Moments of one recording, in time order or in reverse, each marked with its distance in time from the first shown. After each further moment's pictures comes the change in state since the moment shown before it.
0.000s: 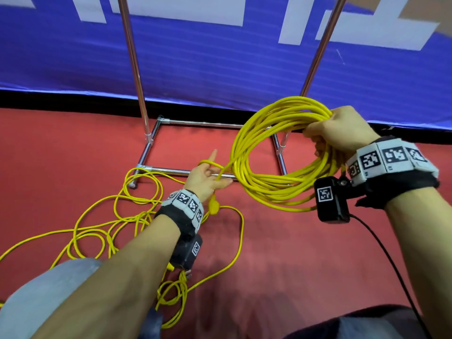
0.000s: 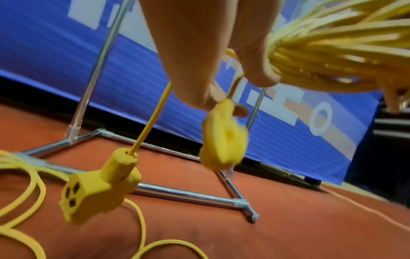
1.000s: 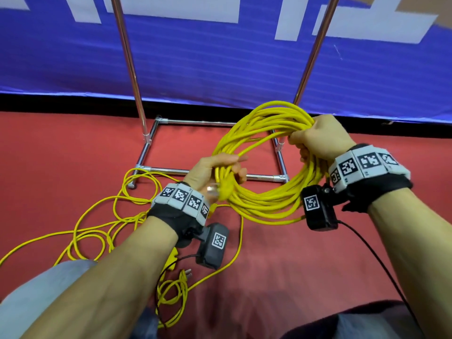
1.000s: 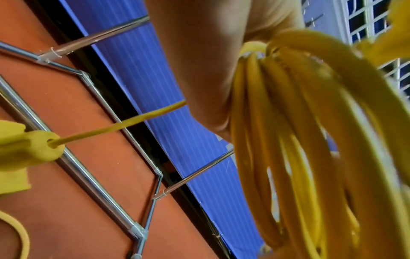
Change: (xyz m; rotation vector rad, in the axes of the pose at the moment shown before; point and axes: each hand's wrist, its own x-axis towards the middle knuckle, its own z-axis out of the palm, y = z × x) left_hand -0.032 0.060 0.029 -0.608 -0.346 -0.246; right_hand 0.005 0.018 0.023 -0.018 -0.004 -0.032
